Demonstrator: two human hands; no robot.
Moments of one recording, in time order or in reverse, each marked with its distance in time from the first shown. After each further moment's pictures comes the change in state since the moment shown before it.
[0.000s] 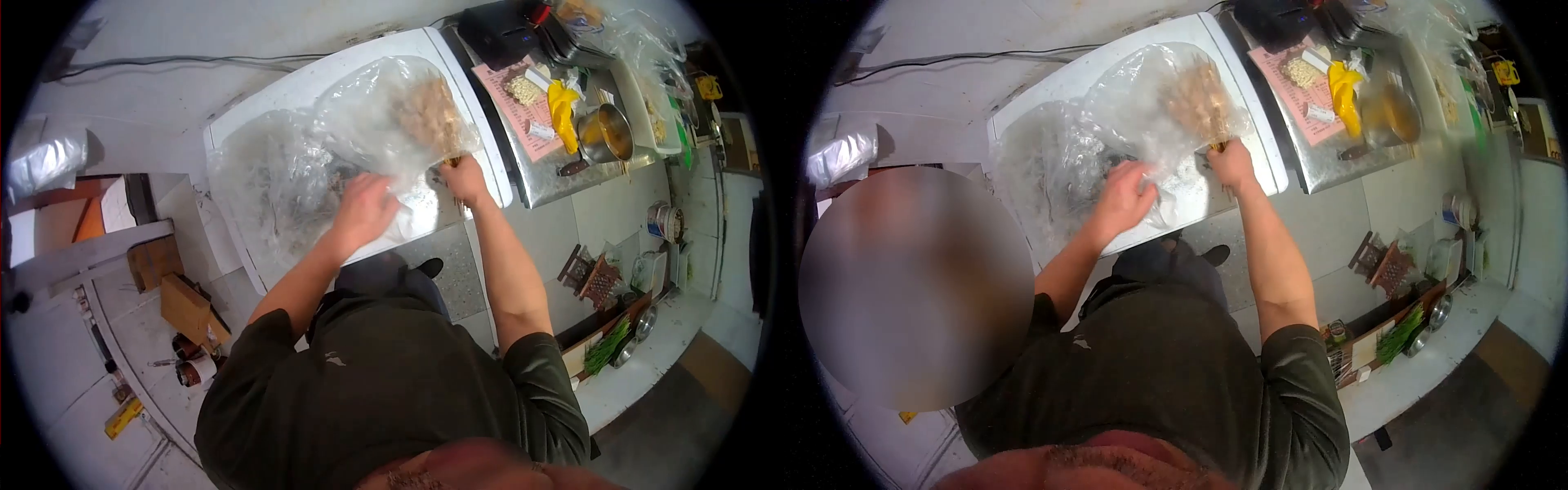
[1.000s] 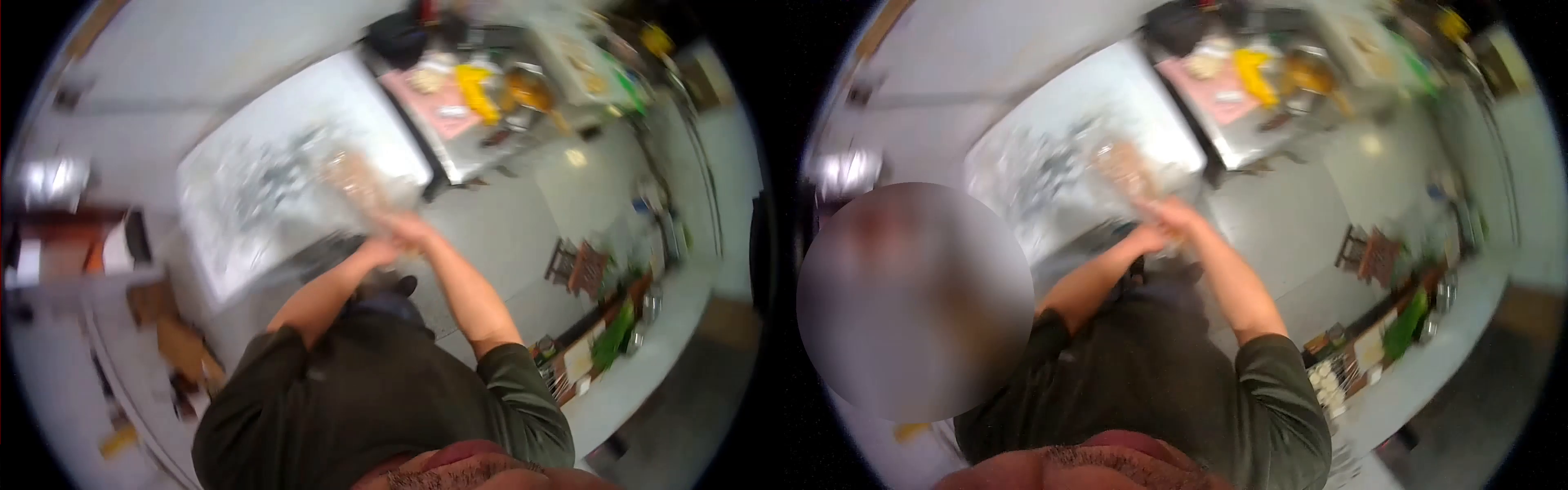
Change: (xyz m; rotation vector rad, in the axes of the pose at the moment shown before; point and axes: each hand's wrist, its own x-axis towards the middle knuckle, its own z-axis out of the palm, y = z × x) left_hand -0.076 0.036 0.254 0.047 -0.744 -0.182; right_hand -0.161 0.076 -0.065 0.434 -0.455 0.174
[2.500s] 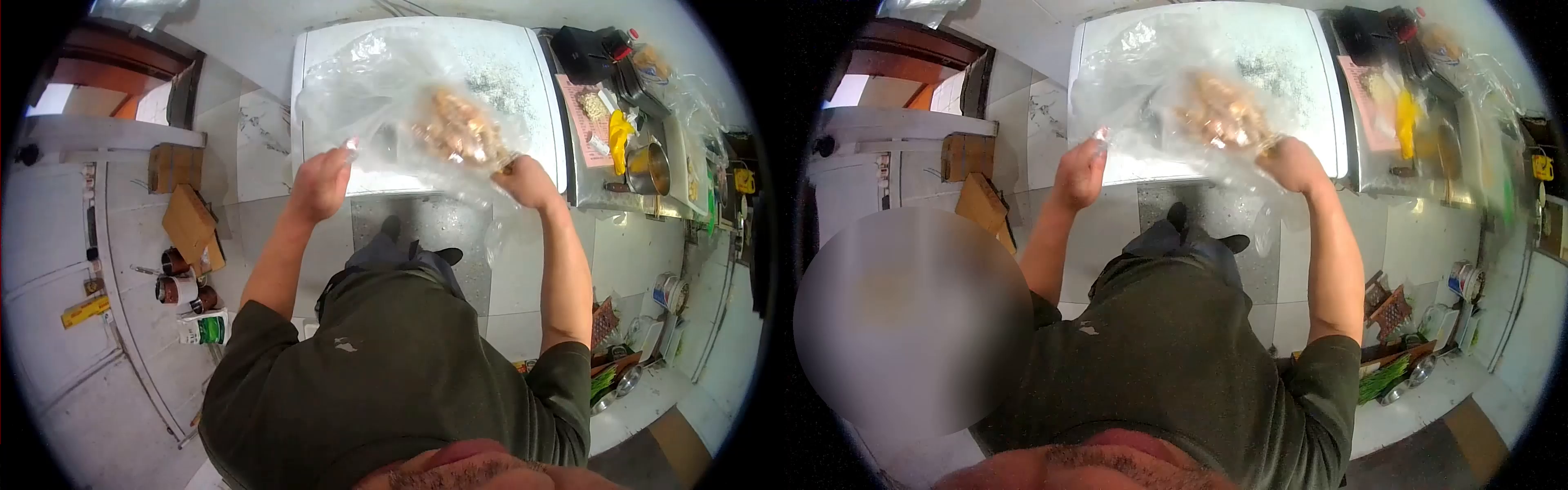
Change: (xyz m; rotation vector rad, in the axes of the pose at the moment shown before) left_hand -0.341 -0.112 -0.195 0.143 1.054 0.146; right_hand 0.006 -0.128 0.103 -1.047 0.041 -0.311
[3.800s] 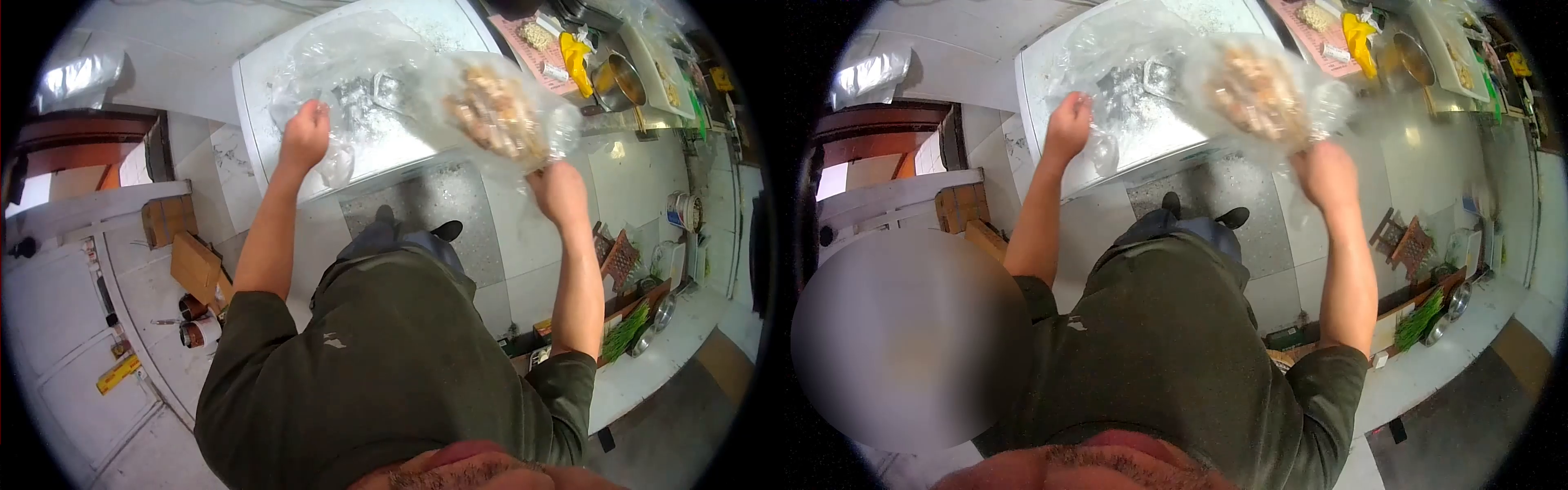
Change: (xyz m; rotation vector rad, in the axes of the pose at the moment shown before) left_hand 0.083 0.001 0.076 -0.022 -0.108 -0.407; right_hand -0.133 0.073 0.001 -0.168 0.390 0.298
